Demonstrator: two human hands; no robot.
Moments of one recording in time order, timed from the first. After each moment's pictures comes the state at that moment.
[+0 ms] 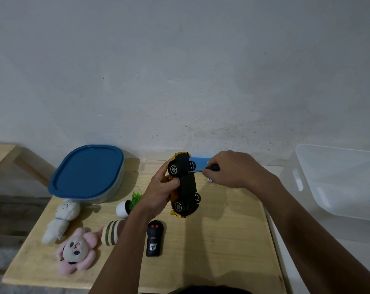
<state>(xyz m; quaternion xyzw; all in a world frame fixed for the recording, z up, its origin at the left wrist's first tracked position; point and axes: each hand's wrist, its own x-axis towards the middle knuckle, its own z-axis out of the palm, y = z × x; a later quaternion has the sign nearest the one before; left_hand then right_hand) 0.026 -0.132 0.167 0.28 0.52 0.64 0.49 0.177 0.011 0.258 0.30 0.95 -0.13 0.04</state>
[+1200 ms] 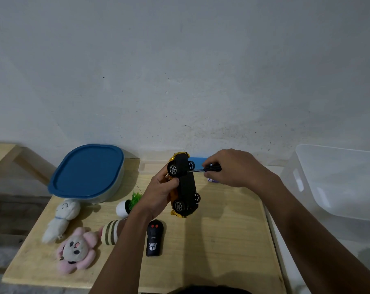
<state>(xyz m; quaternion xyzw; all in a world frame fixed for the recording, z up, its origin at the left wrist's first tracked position) 0.029 -0.135 0.170 0.25 0.53 0.64 0.50 0.180 0.013 0.263 0.28 0.95 -0.13 0.05</state>
